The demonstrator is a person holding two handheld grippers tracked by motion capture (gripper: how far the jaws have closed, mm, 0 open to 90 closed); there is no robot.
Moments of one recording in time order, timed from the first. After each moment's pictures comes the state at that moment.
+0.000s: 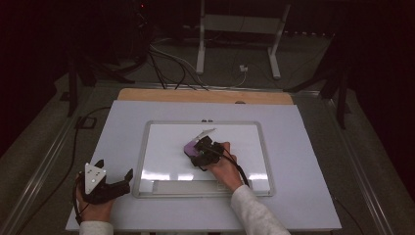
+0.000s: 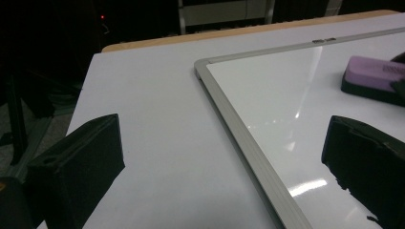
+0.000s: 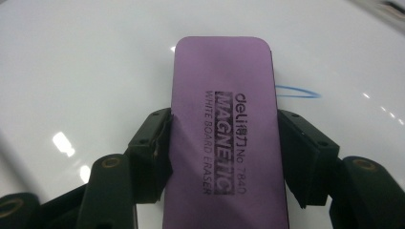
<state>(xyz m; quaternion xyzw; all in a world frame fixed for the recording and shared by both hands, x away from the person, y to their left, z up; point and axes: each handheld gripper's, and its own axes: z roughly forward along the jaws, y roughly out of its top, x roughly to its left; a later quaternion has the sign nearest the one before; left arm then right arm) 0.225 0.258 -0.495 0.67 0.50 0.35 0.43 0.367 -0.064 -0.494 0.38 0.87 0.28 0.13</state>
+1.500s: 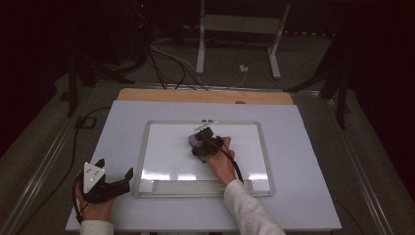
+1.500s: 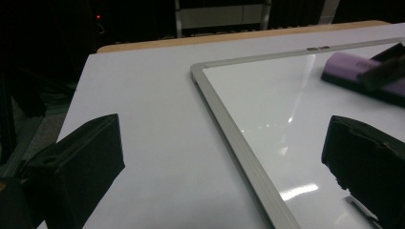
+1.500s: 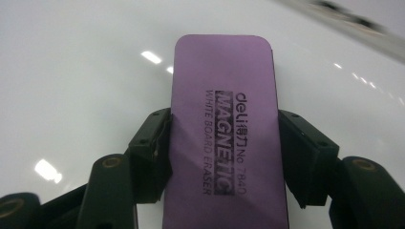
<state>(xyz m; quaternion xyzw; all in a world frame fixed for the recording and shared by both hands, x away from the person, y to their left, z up) 0.227 0.259 -0.494 0.66 0.50 0.34 0.44 0.393 -0.065 -0.494 0.47 0.83 0.26 0.15</state>
